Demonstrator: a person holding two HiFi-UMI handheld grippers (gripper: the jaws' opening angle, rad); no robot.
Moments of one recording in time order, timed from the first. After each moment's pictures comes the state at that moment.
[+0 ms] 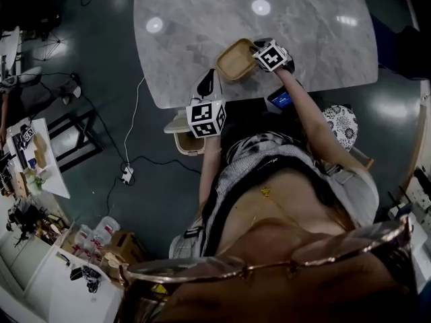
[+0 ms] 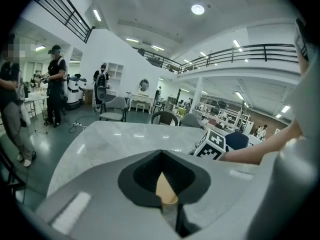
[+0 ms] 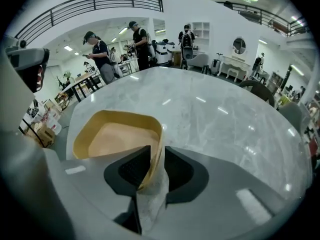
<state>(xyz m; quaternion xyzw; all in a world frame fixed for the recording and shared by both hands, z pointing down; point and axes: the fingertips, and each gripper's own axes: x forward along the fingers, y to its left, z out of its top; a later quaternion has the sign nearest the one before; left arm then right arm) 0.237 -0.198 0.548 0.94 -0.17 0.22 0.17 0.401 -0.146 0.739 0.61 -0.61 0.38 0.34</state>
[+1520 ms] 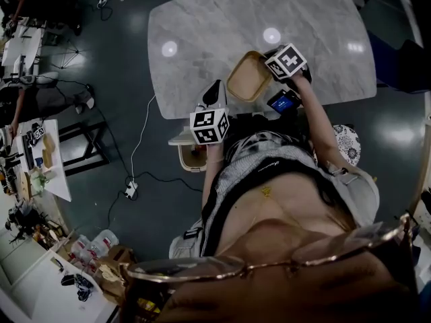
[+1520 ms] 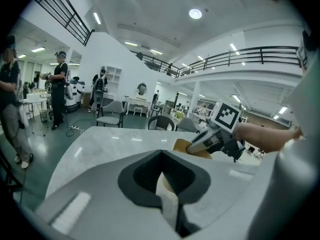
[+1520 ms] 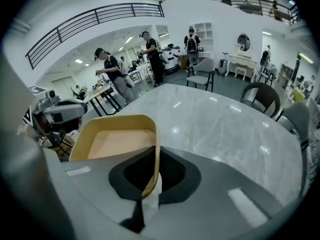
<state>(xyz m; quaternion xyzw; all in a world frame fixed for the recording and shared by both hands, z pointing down) 0.245 -0.167 0.511 0.95 -0.17 0.20 0.16 0.396 -0.117 0.595 0.57 -0.66 0.40 0.29</state>
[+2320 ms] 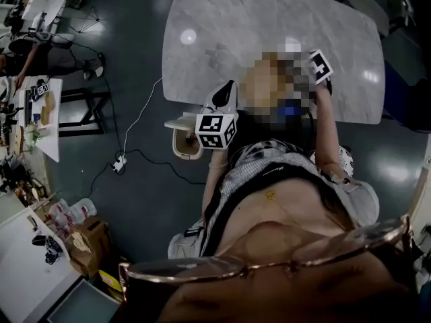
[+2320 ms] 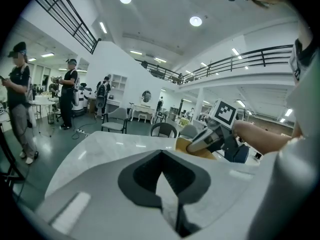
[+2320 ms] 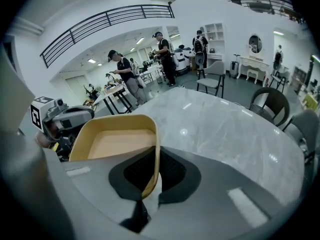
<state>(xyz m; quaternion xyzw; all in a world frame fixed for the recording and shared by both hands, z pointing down) 0.251 -0.123 0.477 0.95 -0.21 0.16 0.16 0.405 -0.090 0.549 0.51 -0.71 0.39 0.28</state>
